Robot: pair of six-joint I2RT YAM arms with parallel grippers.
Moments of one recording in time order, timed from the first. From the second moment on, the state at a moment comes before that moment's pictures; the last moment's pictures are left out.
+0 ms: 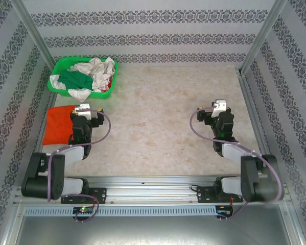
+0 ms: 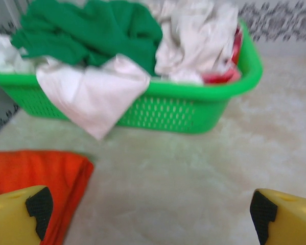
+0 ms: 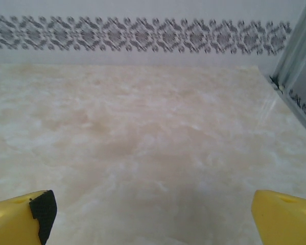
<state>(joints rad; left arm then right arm) -0.04 1.29 0.35 0.72 -0.21 -0.01 0.05 1.25 0.39 0.61 0.02 0.00</state>
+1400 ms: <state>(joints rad) -0.05 2.26 1.98 -0.42 -0.26 -0.28 0.70 1.42 0.81 0.35 0.01 -0.03</state>
